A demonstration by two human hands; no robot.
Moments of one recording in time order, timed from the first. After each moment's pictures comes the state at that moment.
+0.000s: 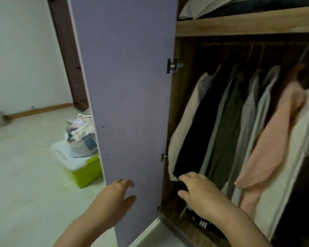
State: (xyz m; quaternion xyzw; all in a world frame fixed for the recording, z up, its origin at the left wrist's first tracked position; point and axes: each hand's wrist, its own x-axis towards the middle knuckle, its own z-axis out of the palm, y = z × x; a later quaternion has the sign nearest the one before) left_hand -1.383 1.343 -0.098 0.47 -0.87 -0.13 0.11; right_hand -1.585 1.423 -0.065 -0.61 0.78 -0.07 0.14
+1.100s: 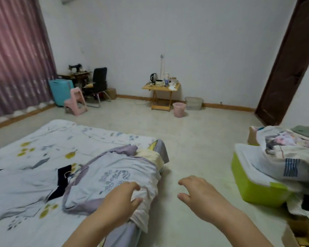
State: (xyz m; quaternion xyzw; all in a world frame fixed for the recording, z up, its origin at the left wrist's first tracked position) left_hand -0.832 1.511 -0.115 0.85 -0.48 -0.13 0.16; right_hand -0.994 1.368 -0.091 -0.94 0.30 0.02 0.14
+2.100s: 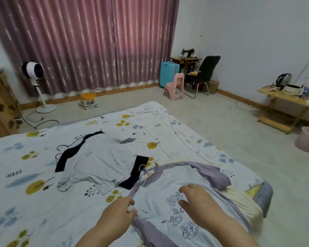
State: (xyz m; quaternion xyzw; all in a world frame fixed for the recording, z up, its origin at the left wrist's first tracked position) left_hand -0.547 1.555 -0.201 0.94 -0.07 -0.21 0.25; right_hand -0.564 1.328 -0.185 -0.99 -0.02 0.09 0.10
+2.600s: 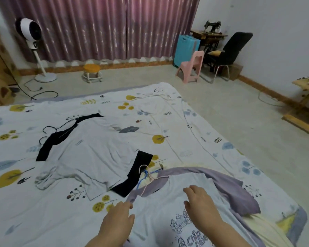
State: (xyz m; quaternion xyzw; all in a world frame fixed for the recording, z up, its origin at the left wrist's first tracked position) left_hand -0.384 1.529 -0.342 0.94 0.02 -0.25 0.25; right_hand -0.375 1.295 -0.323 -0.99 -0.06 0.07 0.05
